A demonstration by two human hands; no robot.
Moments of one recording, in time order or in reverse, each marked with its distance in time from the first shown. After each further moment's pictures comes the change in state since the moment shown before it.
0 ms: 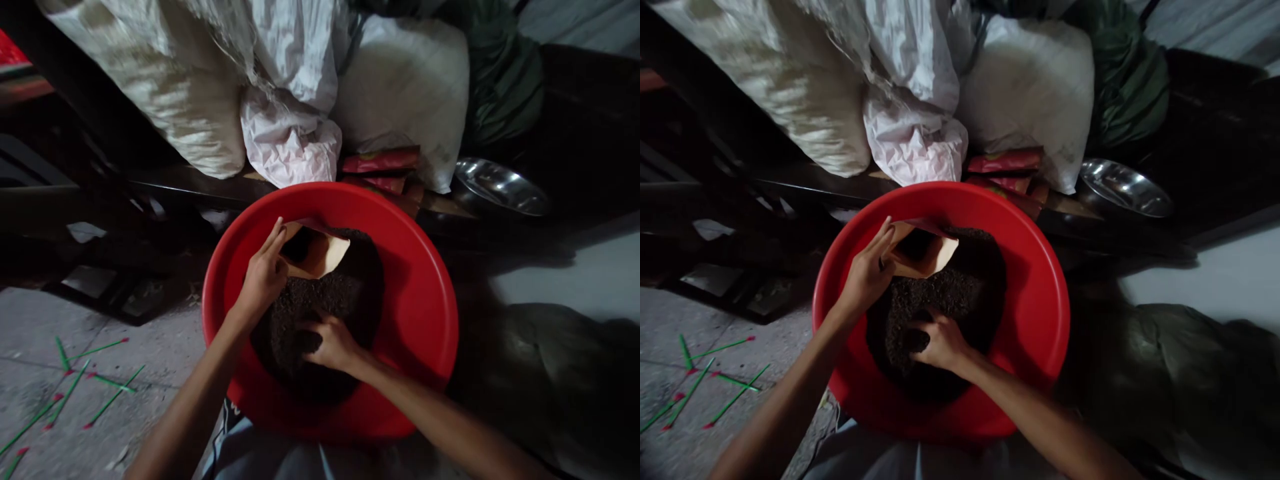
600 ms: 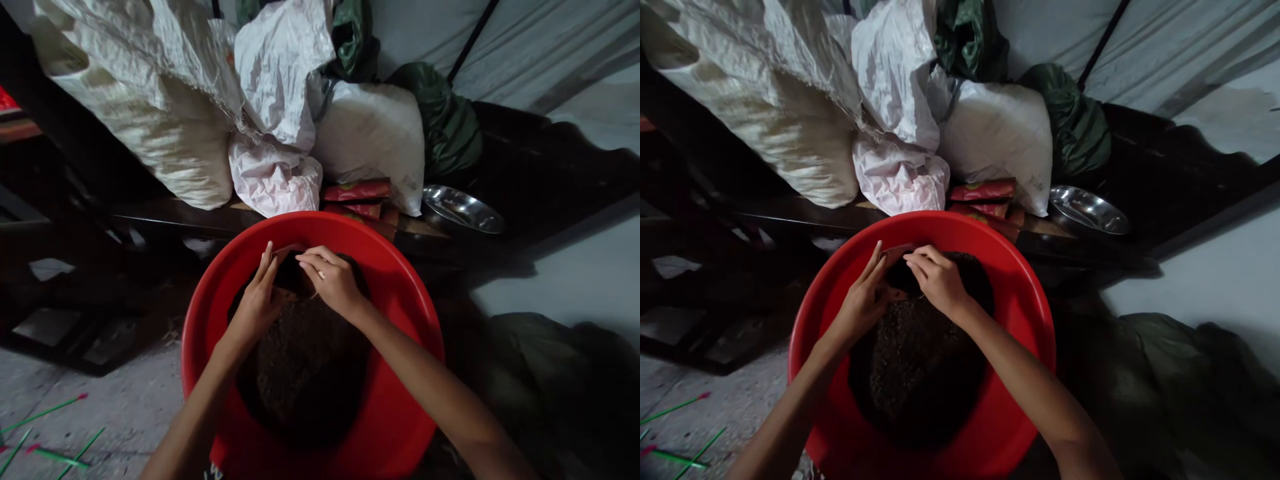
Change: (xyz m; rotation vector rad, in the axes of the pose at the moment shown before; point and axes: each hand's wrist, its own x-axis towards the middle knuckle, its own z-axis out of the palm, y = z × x) left_hand 0.008 -0.005 0.006 0.014 -0.083 0.063; right_hand 0.106 -0.013 -0.128 -0.052 0.675 -0.410
